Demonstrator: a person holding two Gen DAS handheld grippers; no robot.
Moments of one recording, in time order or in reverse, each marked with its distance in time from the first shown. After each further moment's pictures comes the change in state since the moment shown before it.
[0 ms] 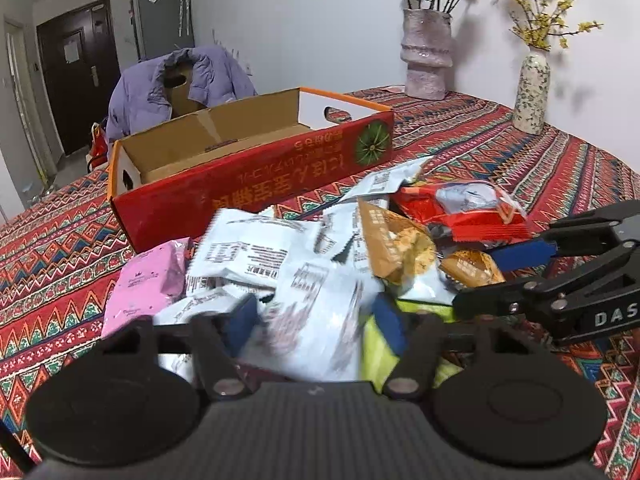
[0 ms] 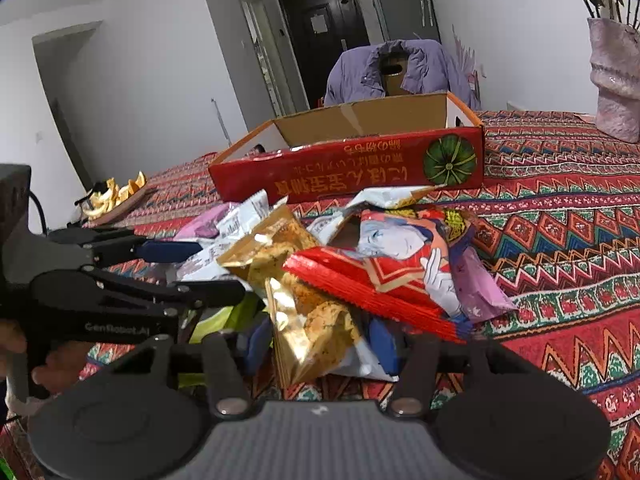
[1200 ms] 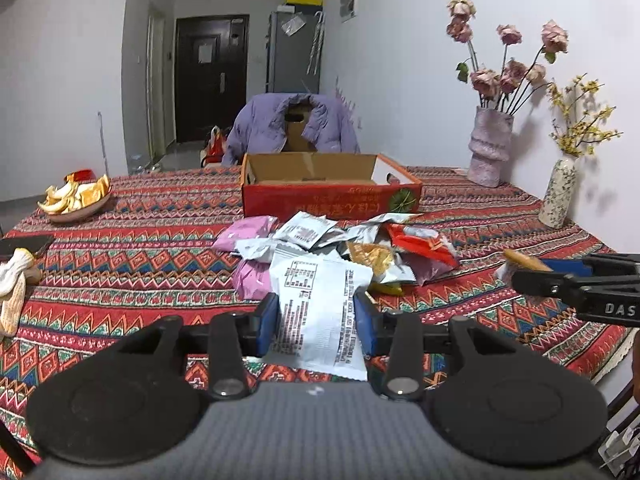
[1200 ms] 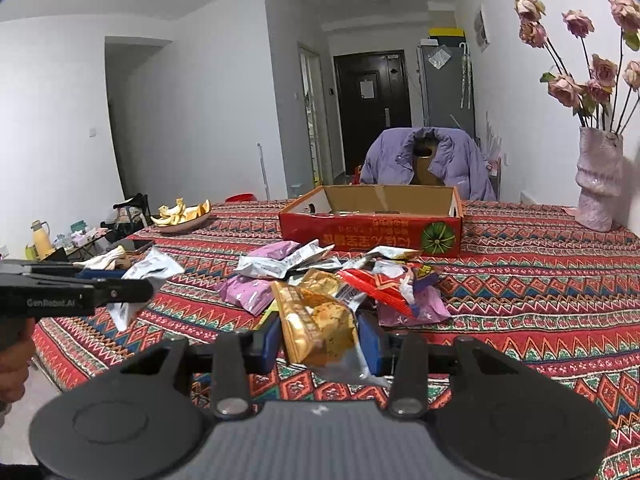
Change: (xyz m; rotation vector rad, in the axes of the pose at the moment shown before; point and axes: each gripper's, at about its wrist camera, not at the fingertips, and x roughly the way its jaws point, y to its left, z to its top) left arm -0.198 -0.096 -0.056 -0.319 -0.158 0.273; right arm -0.183 0.018 -0.050 -0.166 -0.205 0.044
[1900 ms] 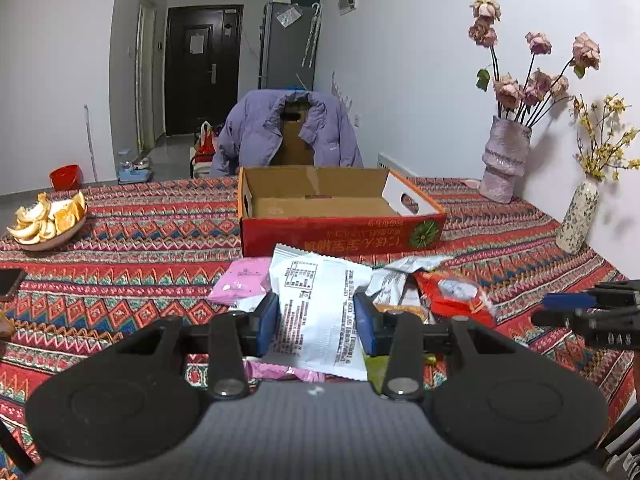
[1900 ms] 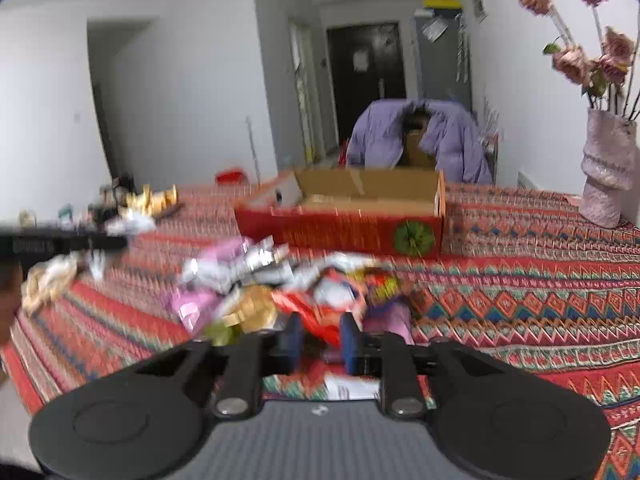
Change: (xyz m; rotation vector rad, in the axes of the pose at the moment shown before) left arm 0.084 0.037 0.069 -0.007 0.031 -0.039; right arm 0.075 -0.070 0.033 -0.011 0.140 -0.038
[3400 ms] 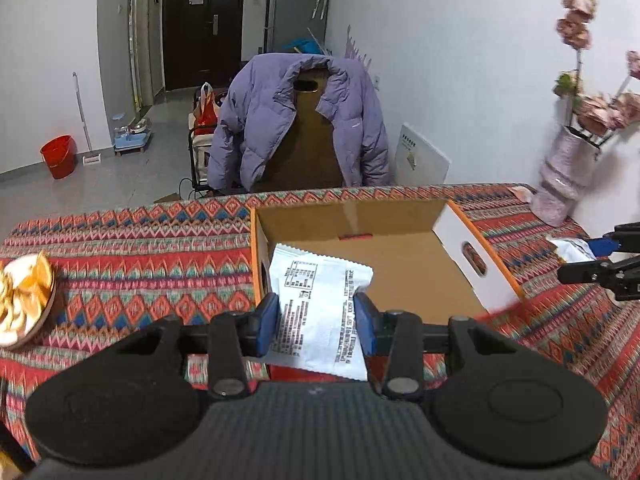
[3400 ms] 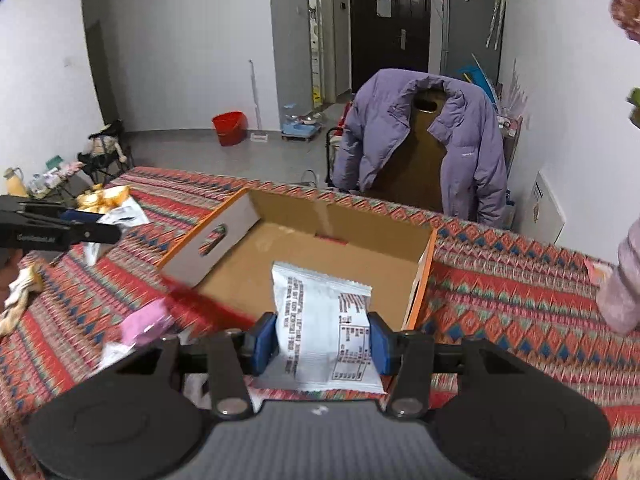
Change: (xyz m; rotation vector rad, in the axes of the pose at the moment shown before) left arm 0.175 0.057 0.186 -0.010 0.183 0.022; right arm 0.150 -0.076 0.241 -0.081 0.194 0.029
